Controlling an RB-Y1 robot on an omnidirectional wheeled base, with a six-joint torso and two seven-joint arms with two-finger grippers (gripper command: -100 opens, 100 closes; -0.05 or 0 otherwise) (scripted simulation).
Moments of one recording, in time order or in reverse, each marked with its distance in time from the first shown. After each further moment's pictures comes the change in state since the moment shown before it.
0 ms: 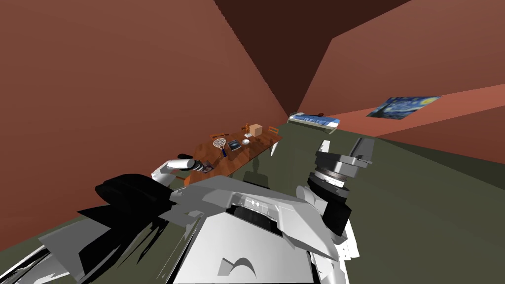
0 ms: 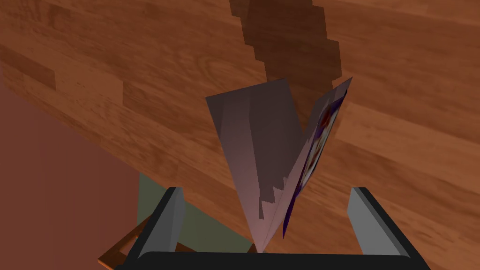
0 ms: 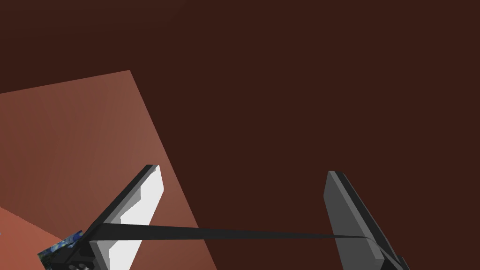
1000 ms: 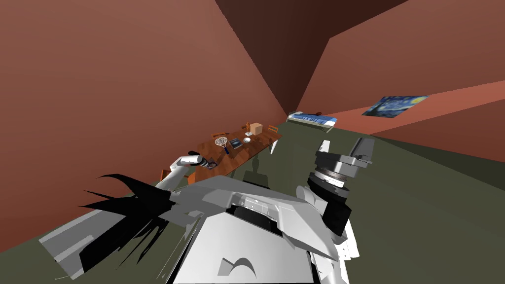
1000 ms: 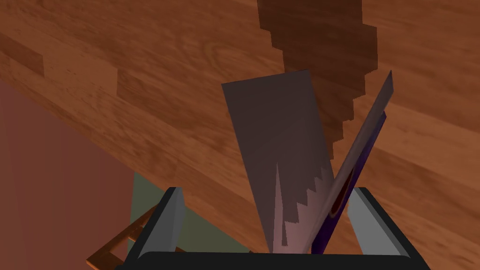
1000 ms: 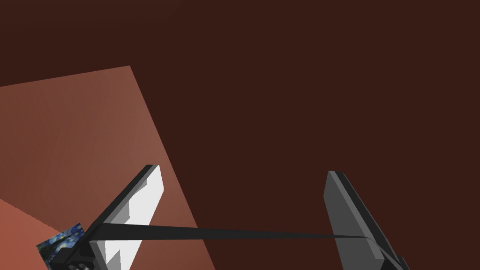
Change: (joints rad) left arm -0.235 -0.022 -0.066 0.249 -0.104 -0.046 0.017; right arm 0.000 0.000 0.000 0.000 0.000 0.000 0.000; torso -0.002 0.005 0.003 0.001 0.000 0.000
